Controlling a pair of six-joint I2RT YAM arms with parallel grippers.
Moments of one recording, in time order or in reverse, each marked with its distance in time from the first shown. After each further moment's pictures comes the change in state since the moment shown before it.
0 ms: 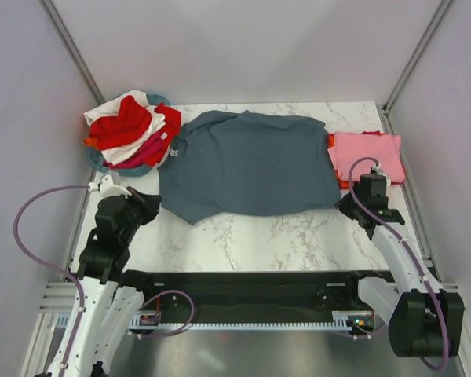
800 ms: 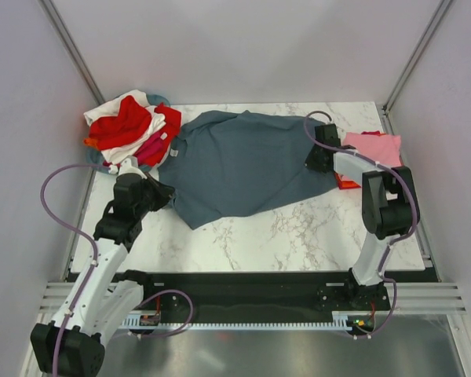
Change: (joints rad) left arm 0.000 0.317 -0.003 0.197 0.084 -0.026; right arm 0.183 0.886 0.620 0.141 0.114 0.011
